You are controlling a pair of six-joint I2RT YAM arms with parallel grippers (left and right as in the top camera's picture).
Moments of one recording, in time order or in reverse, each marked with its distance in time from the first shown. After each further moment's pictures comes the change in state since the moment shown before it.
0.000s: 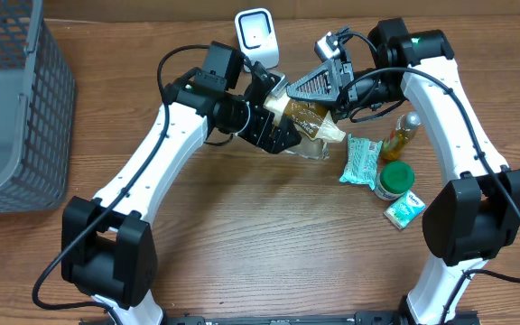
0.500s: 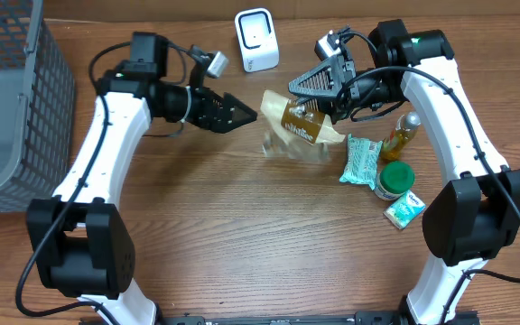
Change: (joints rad) left arm 0.275 0.000 0.000 -0.077 0.351 0.143; right arm 0.000 0.000 0.000 -0.024 -0.053 0.024
